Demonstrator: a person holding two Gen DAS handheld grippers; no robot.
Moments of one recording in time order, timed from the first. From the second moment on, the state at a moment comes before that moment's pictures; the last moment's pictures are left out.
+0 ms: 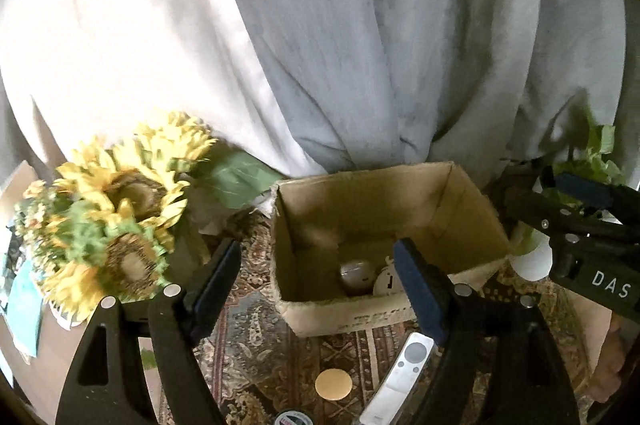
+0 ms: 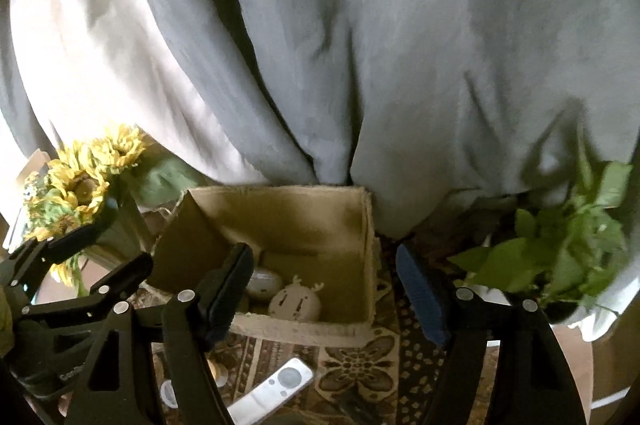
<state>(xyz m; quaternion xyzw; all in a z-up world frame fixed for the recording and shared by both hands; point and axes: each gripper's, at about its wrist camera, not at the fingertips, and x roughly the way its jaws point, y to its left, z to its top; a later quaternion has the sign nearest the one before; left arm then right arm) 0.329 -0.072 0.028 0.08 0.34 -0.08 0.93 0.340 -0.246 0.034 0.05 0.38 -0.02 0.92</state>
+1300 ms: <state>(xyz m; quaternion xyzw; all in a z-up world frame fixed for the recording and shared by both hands) 0.183 -0.057 -0.052 0.12 0.26 -0.01 0.96 0.188 -0.235 -0.024 0.01 0.32 -0.07 0.94</state>
